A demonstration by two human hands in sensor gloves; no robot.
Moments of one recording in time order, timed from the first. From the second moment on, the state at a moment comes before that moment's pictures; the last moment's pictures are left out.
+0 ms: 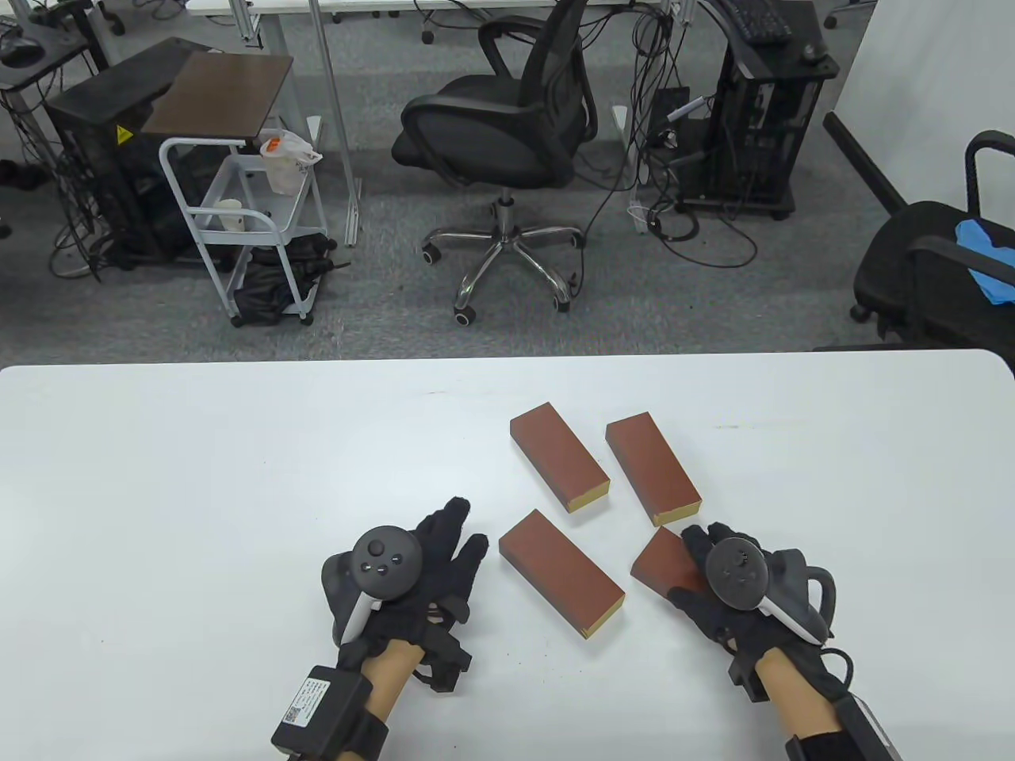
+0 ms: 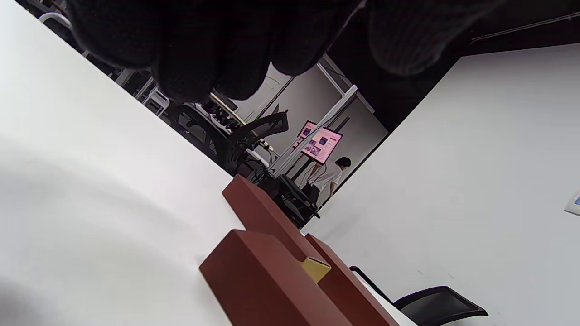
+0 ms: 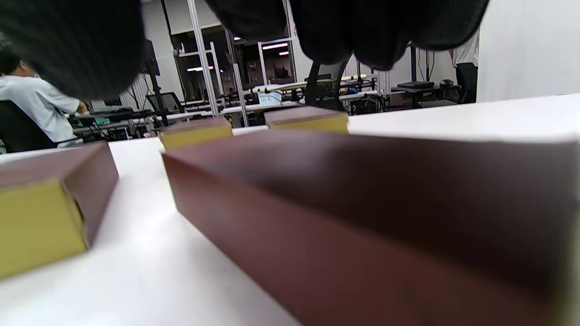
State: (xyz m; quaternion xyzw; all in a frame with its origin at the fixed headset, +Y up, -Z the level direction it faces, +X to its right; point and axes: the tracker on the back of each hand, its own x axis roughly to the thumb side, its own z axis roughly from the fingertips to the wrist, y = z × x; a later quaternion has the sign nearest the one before) left_hand -0.151 -0.714 -0.335 0.04 -0.07 0.36 0.93; right_hand 0.230 -0.713 -0.327 0.04 -0.02 0.99 0.09
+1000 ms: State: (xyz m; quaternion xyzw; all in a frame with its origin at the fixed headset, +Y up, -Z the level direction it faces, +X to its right) left_hand -0.109 -0.637 -0.306 0.09 -0.07 0.18 0.98; right_hand 0.117 -0.635 -0.319 0.09 -0.08 0.99 0.00
